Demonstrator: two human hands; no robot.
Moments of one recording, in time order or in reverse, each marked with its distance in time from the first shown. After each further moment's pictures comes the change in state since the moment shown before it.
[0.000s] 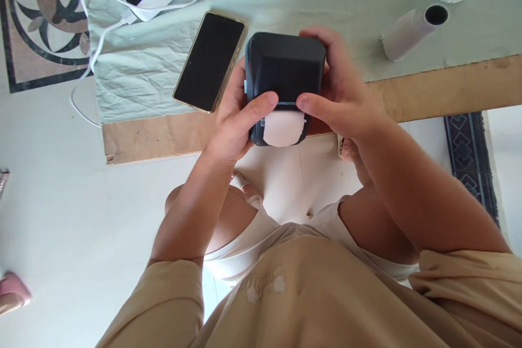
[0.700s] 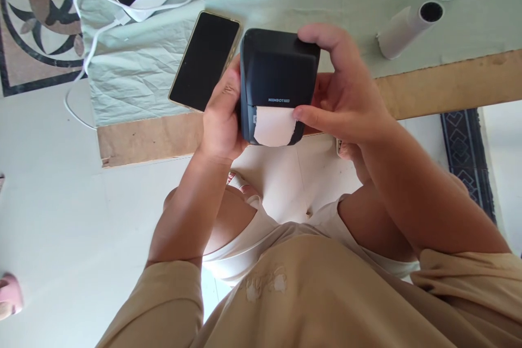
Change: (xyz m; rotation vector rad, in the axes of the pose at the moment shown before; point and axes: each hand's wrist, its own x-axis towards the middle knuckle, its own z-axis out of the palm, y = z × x) left_hand 0.009 -0.003 -0.003 -0.056 0.073 0.041; right_hand -0.009 -0.022 -0.003 -0.183 0.063 -0.013
